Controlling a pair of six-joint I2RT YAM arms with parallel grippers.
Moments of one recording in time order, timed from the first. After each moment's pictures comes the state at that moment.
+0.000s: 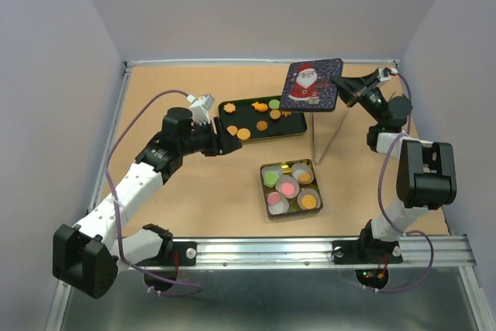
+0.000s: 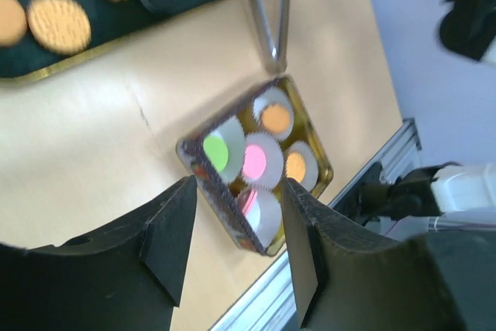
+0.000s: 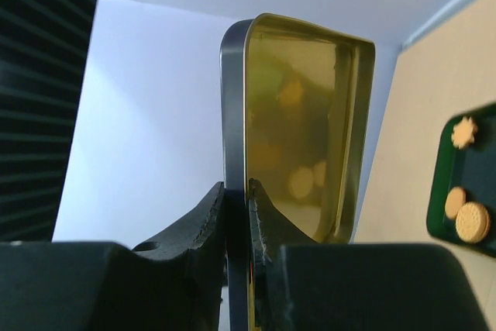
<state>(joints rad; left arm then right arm) -0.38 1.06 0.86 -0.24 0.47 -0.58 -0.07 1.71 0.83 1.29 -0.79 1.75</state>
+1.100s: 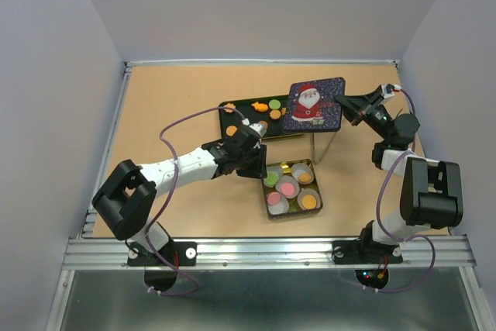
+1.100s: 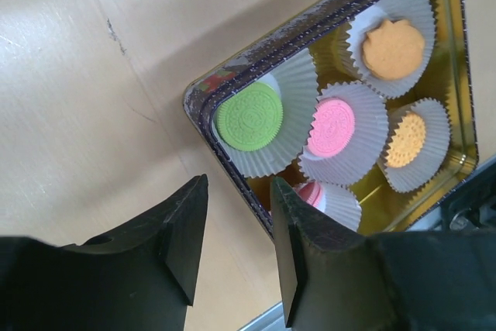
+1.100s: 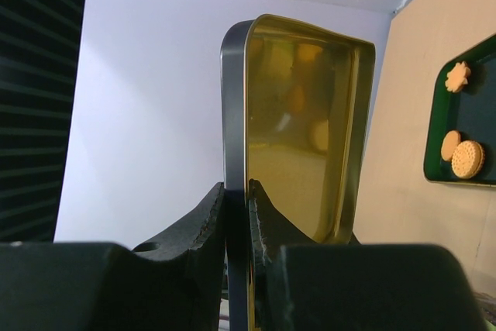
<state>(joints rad) -0.83 1.51 0.93 -0.30 0.09 -0.61 -0.18 1.52 0.62 1.29 -0.88 1.78</state>
